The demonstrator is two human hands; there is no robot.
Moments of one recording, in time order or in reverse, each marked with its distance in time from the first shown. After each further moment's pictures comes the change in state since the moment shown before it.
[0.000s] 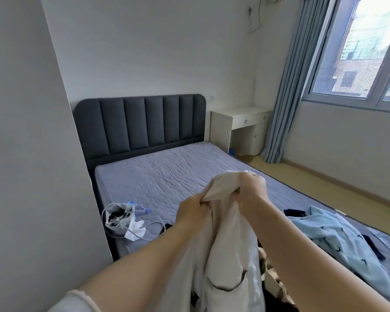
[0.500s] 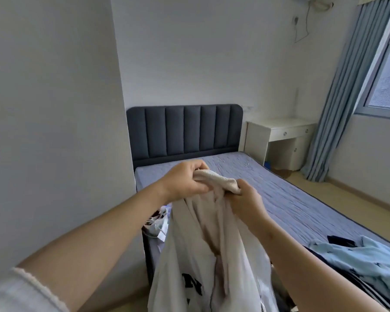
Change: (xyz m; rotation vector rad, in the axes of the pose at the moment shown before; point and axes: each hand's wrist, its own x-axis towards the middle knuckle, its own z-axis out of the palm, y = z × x) left_hand -0.011 0.011 -0.155 -0.058 -0.084 0.290; right_hand -0.014 0.036 0.050 -0.757 -0.326 -0.542
